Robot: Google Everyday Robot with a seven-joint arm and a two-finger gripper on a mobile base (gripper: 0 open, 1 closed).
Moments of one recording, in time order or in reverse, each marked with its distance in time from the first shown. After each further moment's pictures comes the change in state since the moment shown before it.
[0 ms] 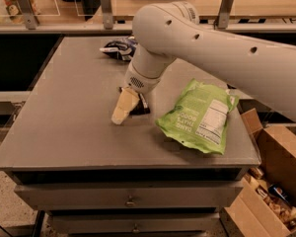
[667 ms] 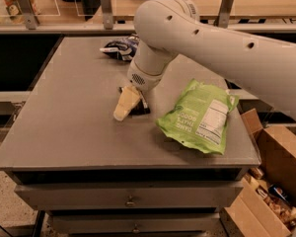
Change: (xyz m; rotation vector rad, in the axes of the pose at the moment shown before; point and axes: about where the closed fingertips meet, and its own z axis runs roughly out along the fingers) arm 0.009 -0.006 0.001 -0.027 0.043 0.068
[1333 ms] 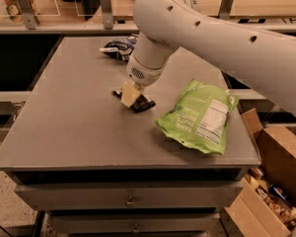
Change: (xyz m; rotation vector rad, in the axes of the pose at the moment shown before) arm -0.006 0.000 -0.015 0.000 0.000 0.000
